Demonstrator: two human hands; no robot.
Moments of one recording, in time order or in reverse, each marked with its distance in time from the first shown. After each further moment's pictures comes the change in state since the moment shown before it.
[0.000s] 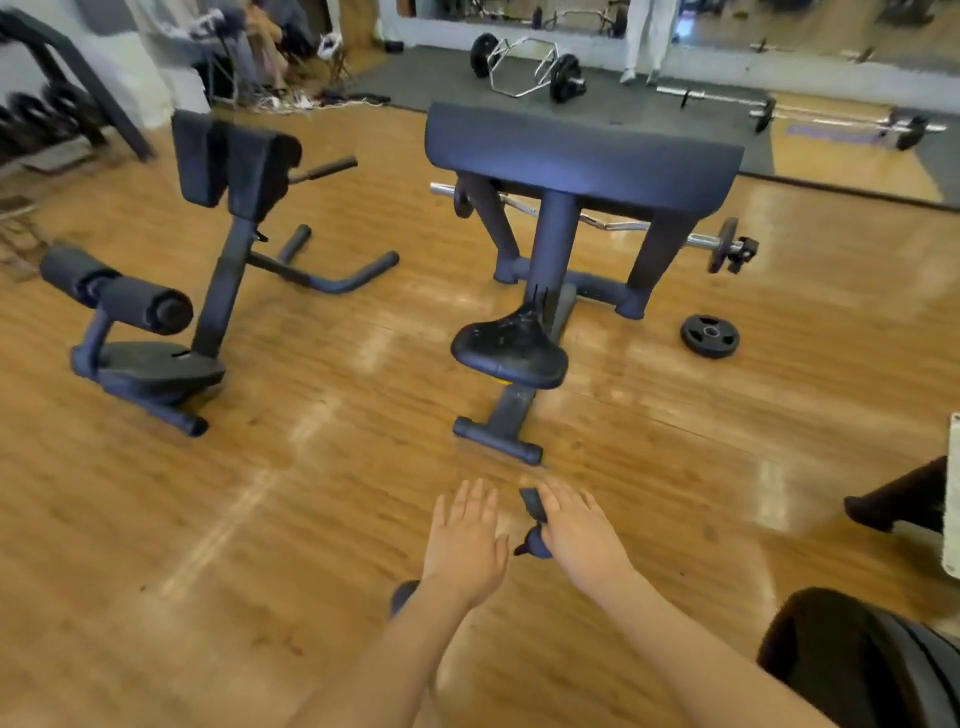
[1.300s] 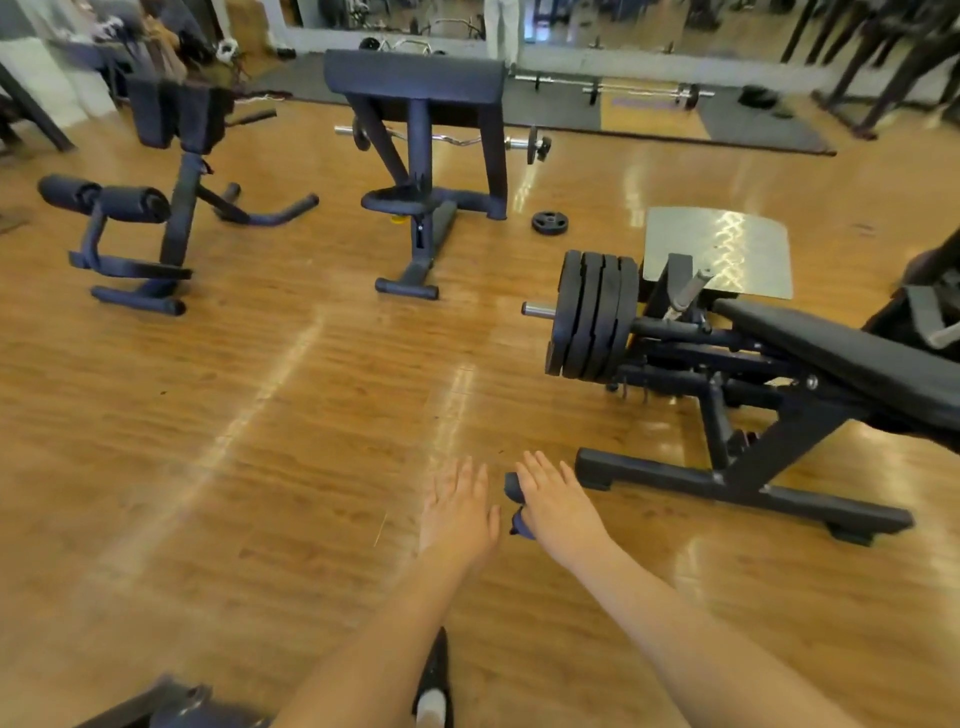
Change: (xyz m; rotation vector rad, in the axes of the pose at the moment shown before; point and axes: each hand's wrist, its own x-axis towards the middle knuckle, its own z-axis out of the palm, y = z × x) left_hand -0.859 0.264 0.310 0.027 0.040 0.121; right_hand -0.938 -0.226 0.161 -0.030 -0.009 0.176
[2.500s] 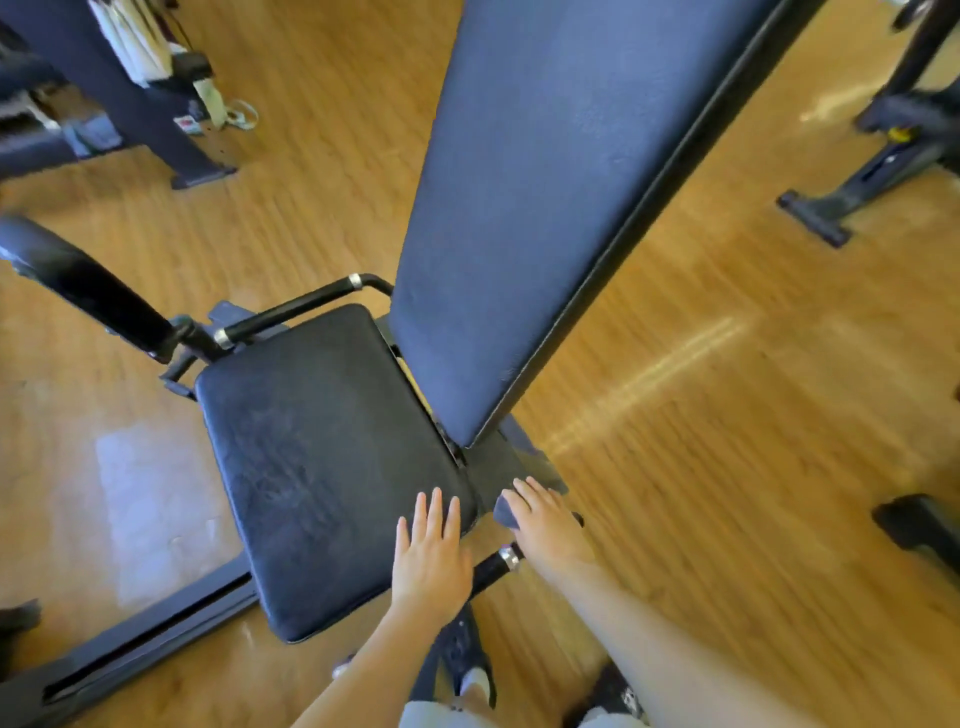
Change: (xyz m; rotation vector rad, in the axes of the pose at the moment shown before) left_hand -0.545 -0.308 0.220 -0.317 -0.138 -0.809; right_hand -0.226 -0.527 0.198 -0.024 -0.313 -0.763
